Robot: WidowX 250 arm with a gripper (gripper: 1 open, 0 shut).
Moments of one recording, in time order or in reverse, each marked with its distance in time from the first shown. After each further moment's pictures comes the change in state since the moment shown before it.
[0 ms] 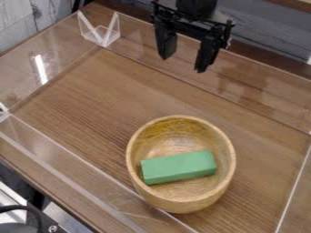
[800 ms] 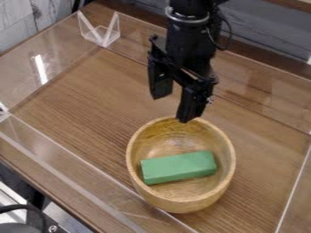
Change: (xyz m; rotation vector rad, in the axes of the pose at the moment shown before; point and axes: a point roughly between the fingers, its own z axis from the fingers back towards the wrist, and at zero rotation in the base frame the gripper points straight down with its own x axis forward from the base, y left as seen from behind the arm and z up) arm -0.056 -0.031 -0.022 0.006 0.029 -0.389
